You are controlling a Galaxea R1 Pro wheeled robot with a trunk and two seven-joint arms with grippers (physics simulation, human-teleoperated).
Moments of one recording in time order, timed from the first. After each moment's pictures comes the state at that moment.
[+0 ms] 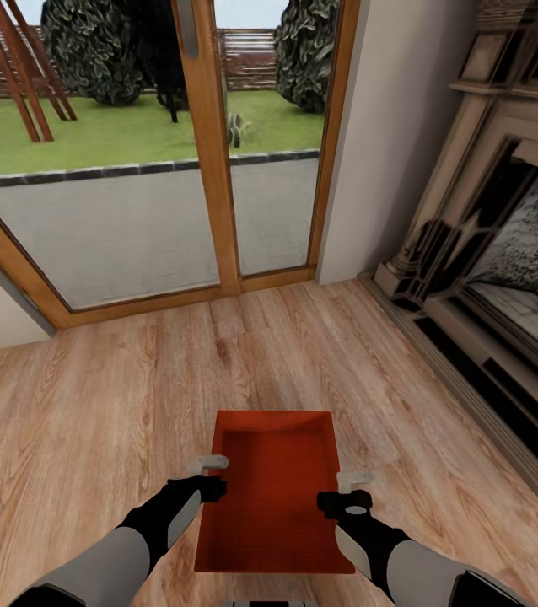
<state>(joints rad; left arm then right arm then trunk) -0.69 -0.09 -0.26 -0.35 0.30 0.29 0.16 -0.71 0.09 0.92 -0.15 -0.83 -0.05 -0.31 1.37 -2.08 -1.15</state>
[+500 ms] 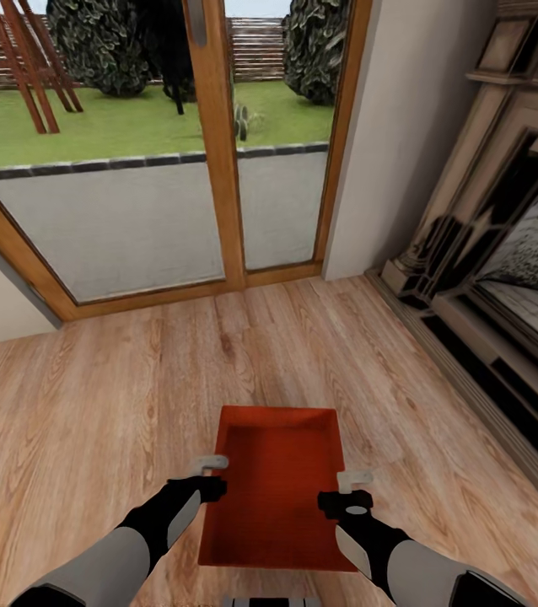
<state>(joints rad) -0.69 -0.09 -0.26 -0.35 0.30 0.29 0.16 -0.71 0.09 0.92 -0.15 -0.83 -0.04 -0.32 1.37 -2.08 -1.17</state>
